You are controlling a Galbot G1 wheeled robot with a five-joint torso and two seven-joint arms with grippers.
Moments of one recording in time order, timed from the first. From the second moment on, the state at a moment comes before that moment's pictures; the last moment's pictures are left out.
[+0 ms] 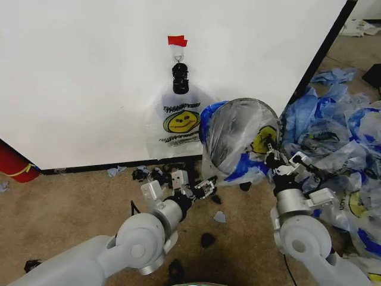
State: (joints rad) left arm 0.67 -0.83 0.45 -2.26 -1.54 -0.02 -0.78; right arm -1.27 0.97 0.33 2.22 1.05 0.24 0.44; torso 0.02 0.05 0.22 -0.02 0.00
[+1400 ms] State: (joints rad) left arm 0.73 -0.73 0.25 -2.43 -1.61 -0.06 -0.72; right arm -1.22 0.97 0.25 2.05 0.82 0.27 0.36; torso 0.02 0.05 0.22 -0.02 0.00
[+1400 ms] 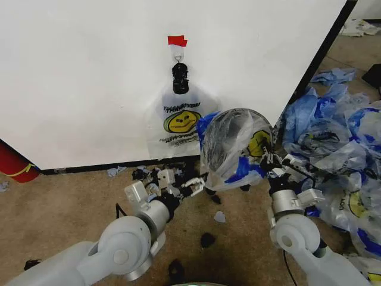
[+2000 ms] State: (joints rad) left arm 0.52 -0.85 0.52 -2.29 -1.51 -0.04 -0.67; right arm -1.18 0.95 0.23 2.02 0.70 0.26 0.36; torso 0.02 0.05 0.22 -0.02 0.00
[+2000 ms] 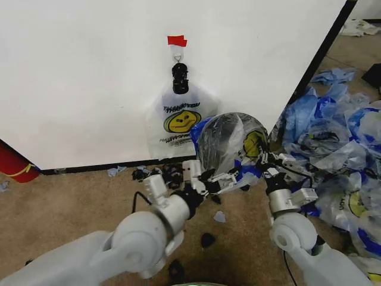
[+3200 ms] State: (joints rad) left arm 0.33 -0.84 0.66 -2.24 -1.53 0.04 -0.89; right arm -1.18 0.93 0.25 2.01 0.66 0.26 0.38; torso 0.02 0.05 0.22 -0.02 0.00
